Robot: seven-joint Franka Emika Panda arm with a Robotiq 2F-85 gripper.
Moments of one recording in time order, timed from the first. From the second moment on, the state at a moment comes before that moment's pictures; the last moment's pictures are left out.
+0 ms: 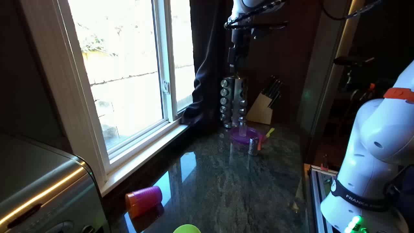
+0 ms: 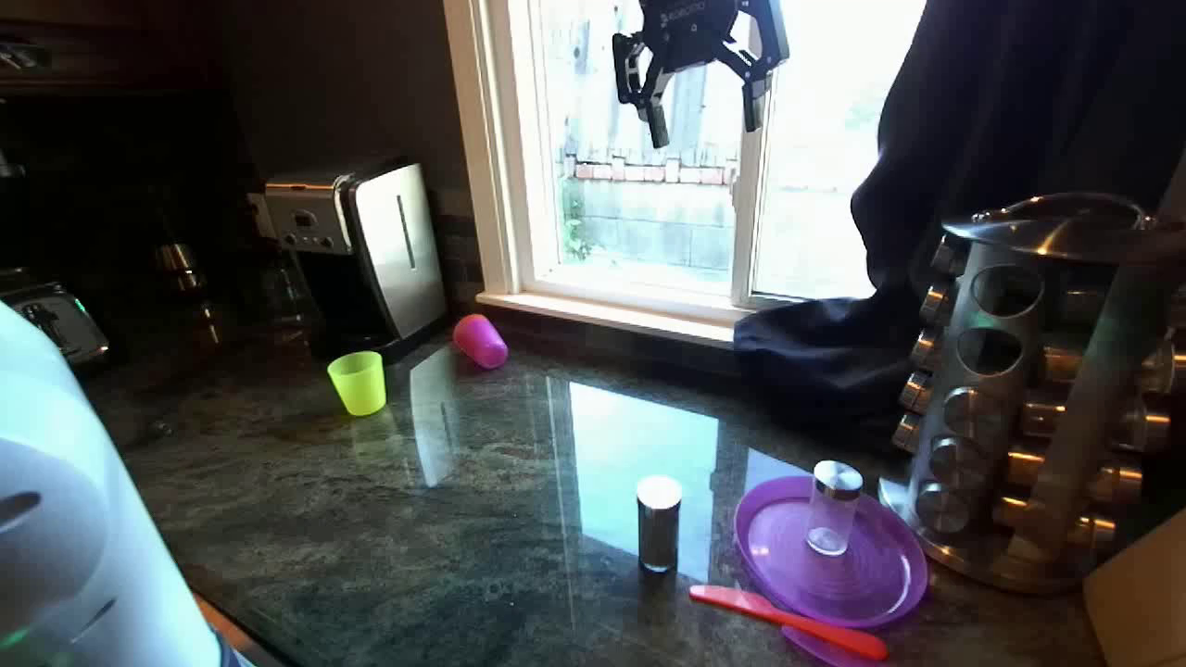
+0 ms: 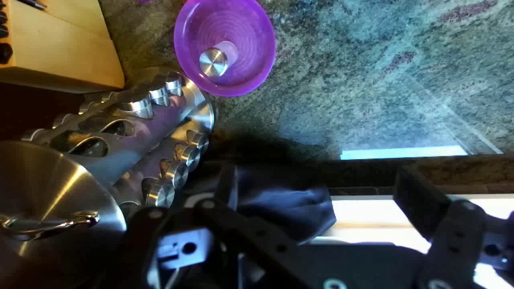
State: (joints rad) arm -0.16 -0.35 -0.15 -2.08 -0.22 1.90 -0.14
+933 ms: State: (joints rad) arm -0.19 -0.27 -0.13 -2.03 -0.24 1.91 0.23
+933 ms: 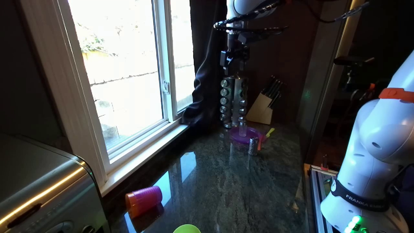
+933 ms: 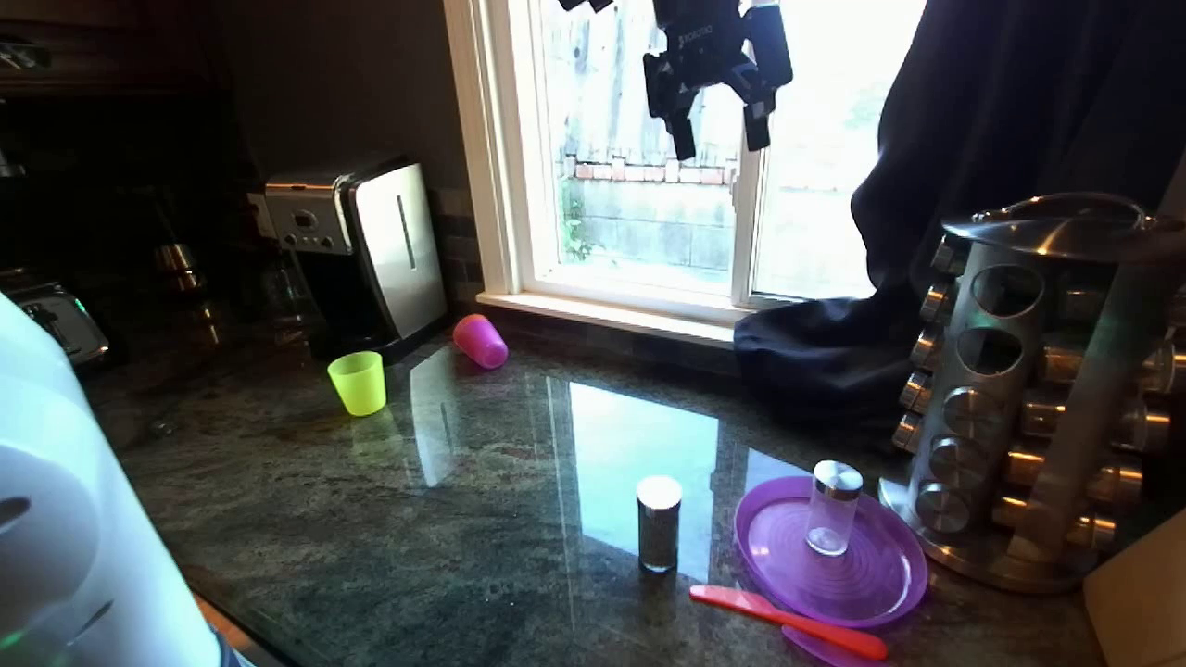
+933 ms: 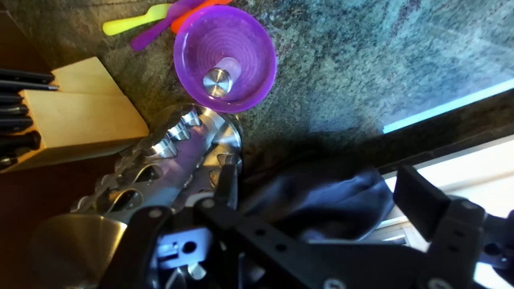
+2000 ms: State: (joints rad) arm -0.24 -0.06 -0.17 -1.90 -0.49 2.04 1.06
